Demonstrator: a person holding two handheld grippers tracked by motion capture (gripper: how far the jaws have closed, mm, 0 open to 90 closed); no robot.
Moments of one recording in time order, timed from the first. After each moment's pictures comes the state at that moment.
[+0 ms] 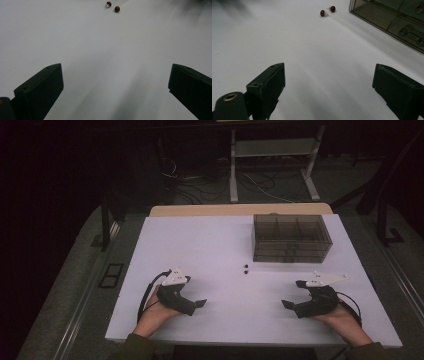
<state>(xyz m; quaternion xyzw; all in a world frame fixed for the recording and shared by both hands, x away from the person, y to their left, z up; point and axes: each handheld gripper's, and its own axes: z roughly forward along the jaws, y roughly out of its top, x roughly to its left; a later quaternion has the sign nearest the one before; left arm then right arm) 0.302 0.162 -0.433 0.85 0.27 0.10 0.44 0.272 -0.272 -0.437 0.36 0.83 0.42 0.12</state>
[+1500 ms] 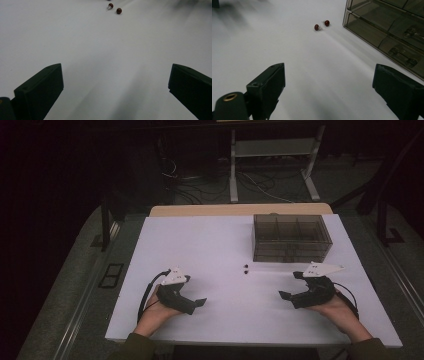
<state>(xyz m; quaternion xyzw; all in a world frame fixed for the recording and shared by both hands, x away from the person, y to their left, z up) 0.303 0.163 -0.435 0.84 0.28 0.09 0.45 0.292 -0.266 -0.424 0.35 0.83 0.42 0.14</state>
